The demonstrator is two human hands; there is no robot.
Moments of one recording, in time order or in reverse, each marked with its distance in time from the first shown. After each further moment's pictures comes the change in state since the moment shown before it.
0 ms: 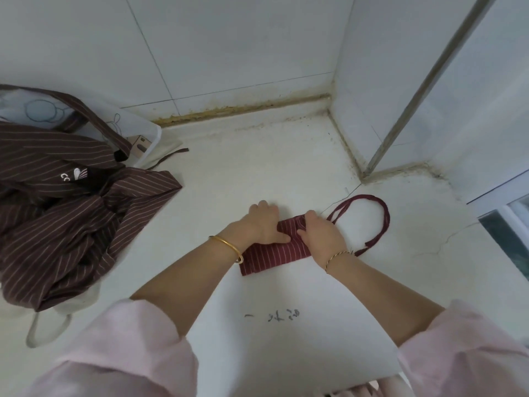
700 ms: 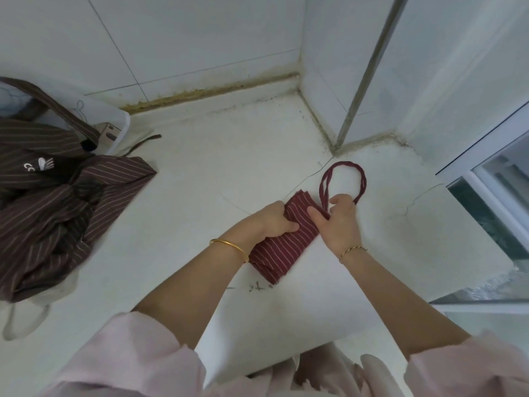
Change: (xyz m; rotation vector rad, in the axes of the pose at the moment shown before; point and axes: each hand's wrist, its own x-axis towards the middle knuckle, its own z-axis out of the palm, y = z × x) left_hand -0.021 0.058 0.039 -0.630 -0.145 -0.019; right_hand -0.063 0.049 -0.008 0.596 0.323 0.348
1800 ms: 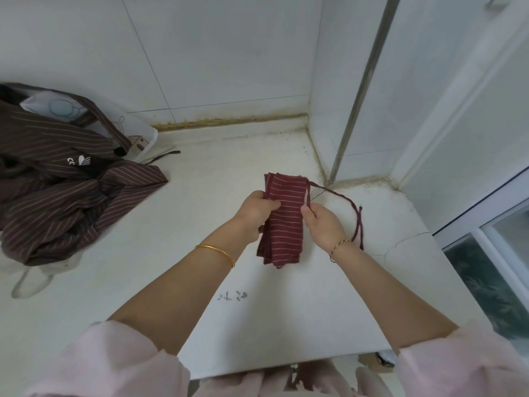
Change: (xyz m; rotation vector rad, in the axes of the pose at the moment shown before) left_hand -0.024 0.057 0.005 -0.787 0.418 0.006; right_hand 0.041 -0.033 -0.053 -0.029 -0.383 -0.204
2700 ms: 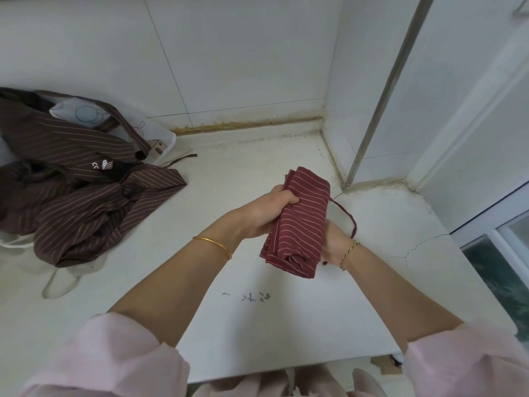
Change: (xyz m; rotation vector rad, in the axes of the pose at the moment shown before) left_hand -0.022 0.026 -0.037 0.072 -0.397 0.021; right_hand -0.005 -0.023 0.027 0.794 -0.331 0.334
